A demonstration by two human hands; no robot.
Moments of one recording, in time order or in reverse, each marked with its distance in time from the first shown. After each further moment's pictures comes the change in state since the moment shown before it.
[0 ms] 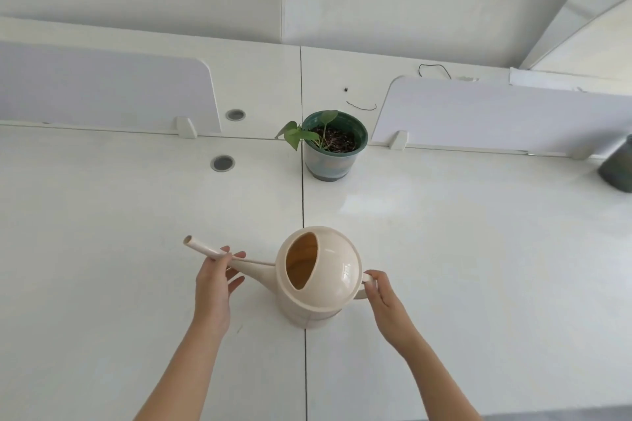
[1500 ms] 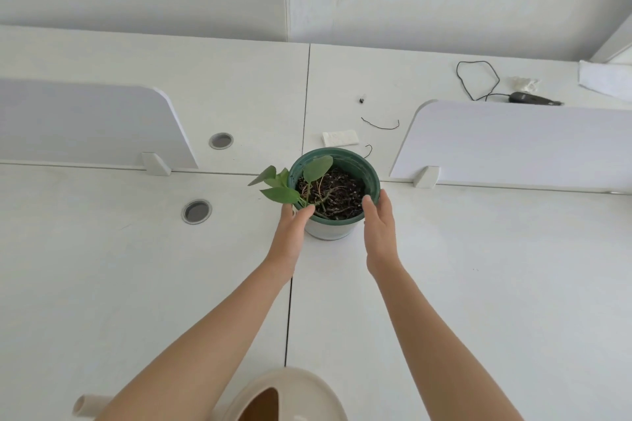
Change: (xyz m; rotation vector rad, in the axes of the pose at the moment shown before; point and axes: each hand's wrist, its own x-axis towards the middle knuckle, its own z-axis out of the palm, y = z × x) left_hand 0.144 0.039 0.218 0.202 -0.378 0.143; right_hand 0.259 -0.101 -0.041 0.487 0.233 -0.023
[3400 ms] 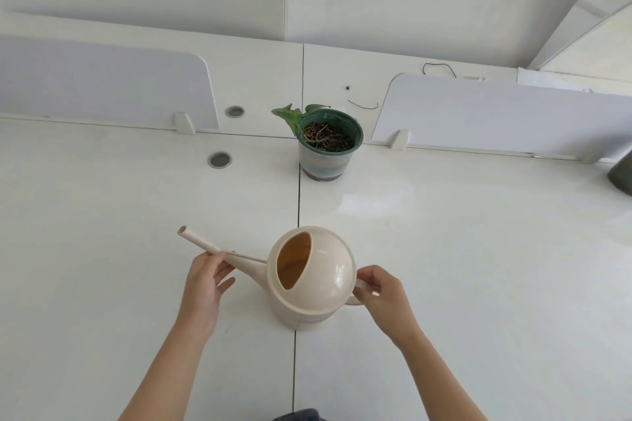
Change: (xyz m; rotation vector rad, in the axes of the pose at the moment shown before) left_hand -0.226 -0.047 -0.135 -0.194 0.312 -0.143; right_hand -0.248 0.068 -0.070 -0.471 -0.159 -0.052
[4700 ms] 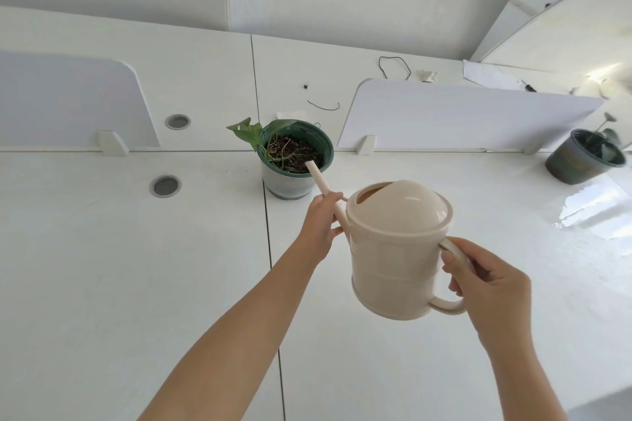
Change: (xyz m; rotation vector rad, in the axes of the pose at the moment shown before) left_hand 0.069 0.029 0.219 -0.013 -0.590 -0.275; right_hand -0.003 -0.101 -0.085 0.060 0.584 -0.098
